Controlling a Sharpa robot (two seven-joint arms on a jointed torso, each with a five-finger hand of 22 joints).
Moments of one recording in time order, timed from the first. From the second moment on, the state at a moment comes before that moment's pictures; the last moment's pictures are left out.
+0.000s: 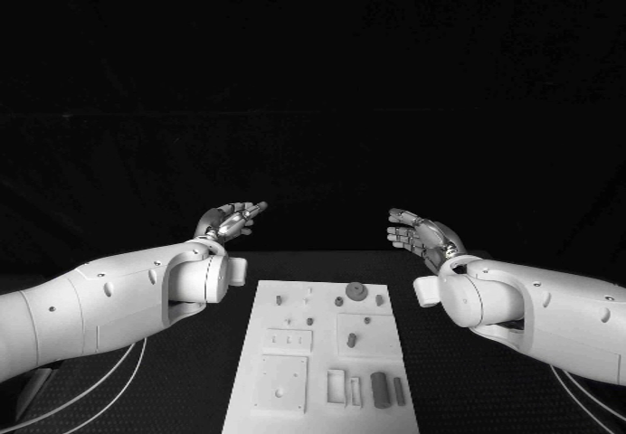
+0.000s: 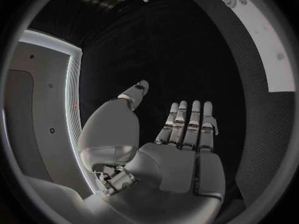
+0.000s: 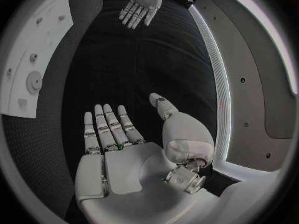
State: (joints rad) left arm 1.29 -0.70 -0.19 1.29 0.03 -0.68 0.28; left_hand 1.00 -0.19 0.43 0.00 0.12 0.44 0.08 0.36 0.37 0.67 0.07 0.06 0.07 0.51 0.14 0.22 0.47 0.01 0.40 0.12 0.21 1.29; right arm 1.22 -0.80 -0.16 1.43 0.01 -0.54 0.31; right_hand 0.67 0.05 0.33 -0.18 0.46 0.44 0.15 0.26 0.43 0.62 0.23 0.06 0.07 0.46 0.22 0.22 0.40 0.09 0.22 0.24 0.06 1.15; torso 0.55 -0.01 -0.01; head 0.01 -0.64
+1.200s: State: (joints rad) left arm 1.31 -0.78 -0.21 1.38 -0.05 -0.50 0.14; left_hand 1.13 -0.07 0.44 -0.27 0.18 0.84 0.16 0.44 0.42 1.23 0.08 0.21 0.18 1.03 0.05 0.60 0.64 0.03 0.75 -0.04 0.51 1.31; right arm 1.28 -0.66 -0.20 1.10 -1.04 -0.28 0.11; right_hand 1.15 -0.13 0.62 -0.29 0.23 0.91 0.15 0.40 0.48 1.19 0.11 0.17 0.13 1.20 0.00 0.56 0.67 0.27 1.00 0.14 0.32 1.28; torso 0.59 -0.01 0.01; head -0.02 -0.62
